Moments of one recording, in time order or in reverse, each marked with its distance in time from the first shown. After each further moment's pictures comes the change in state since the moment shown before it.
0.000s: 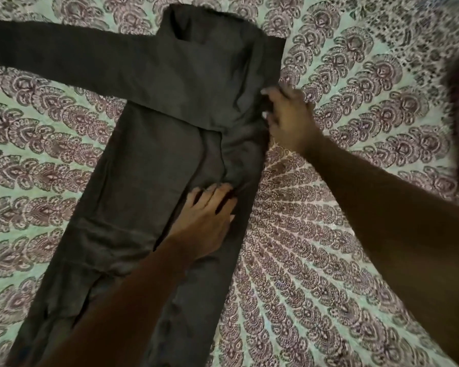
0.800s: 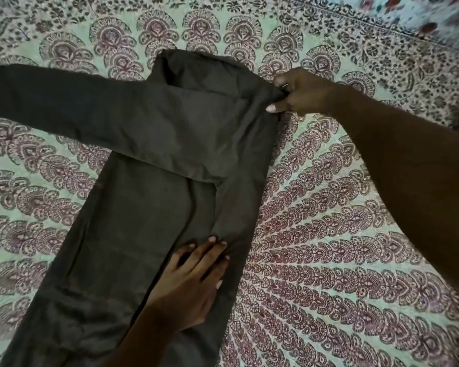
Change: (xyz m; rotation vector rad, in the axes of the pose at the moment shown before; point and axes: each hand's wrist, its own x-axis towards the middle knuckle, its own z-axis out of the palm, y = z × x) left_hand 0.000 -0.012 0.019 -0.096 -0.067 0.043; right_hand 0.157 0.066 -0.072 0.437 -0.343 0.070
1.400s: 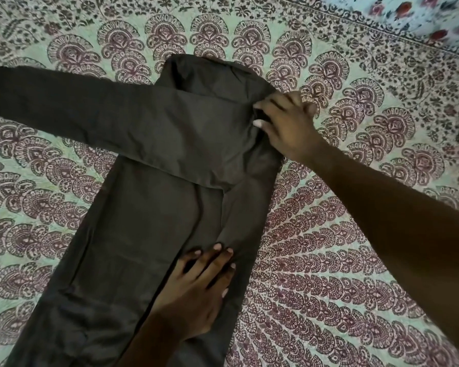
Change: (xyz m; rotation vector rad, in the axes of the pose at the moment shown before) left_hand 0.003 0.002 -0.006 0.006 0.003 0.005; right_hand -0.020 -0.001 0.079 -0.599 0.402 -0.260
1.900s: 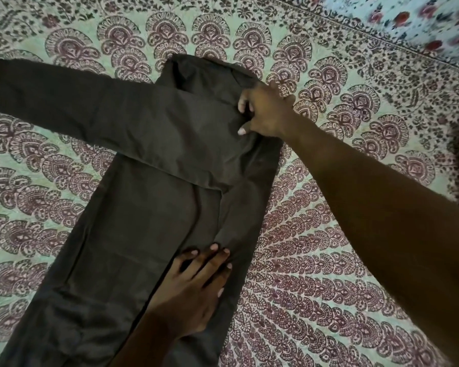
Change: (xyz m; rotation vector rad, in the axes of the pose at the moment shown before) left_hand -0.002 -0.002 0.002 -0.044 0.011 0.000; right_hand 0.060 -0.032 -0.017 0.194 -0.265 0.120
